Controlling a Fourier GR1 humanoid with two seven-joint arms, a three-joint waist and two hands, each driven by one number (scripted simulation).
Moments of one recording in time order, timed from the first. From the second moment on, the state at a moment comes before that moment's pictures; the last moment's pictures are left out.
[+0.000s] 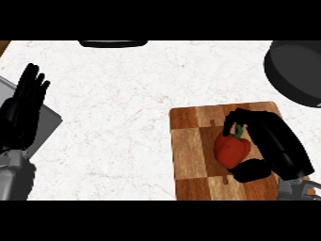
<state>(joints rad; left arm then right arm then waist) -0.20 0.21 0.12 -1.63 0.07 0.13 0.23 -0.15 -0.15 0.17 -1.92 0.79 0.35 0.25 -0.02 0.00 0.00</state>
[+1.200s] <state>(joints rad) -0.21 0.20 0.12 -1.64 0.07 0.11 0.25 -0.52 -0.41 -0.43 -1.49 0.54 0.17 0.13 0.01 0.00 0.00</state>
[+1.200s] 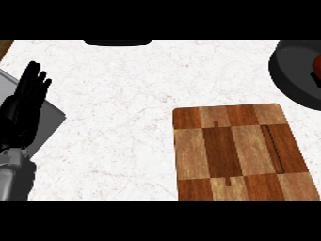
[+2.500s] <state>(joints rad) -0.27 0.18 0.11 -1.61 0.07 0.10 0.24 -0.84 -0.63 -0.50 -0.37 0.79 -0.20 -0.31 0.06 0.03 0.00</state>
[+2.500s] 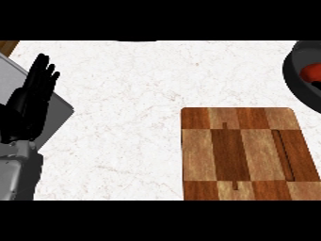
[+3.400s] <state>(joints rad) -0.26 0.18 0.11 -1.62 0.06 0.10 0.23 -0.86 -0.78 -0.81 -0.20 0.44 0.15 -0.55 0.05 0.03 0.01</state>
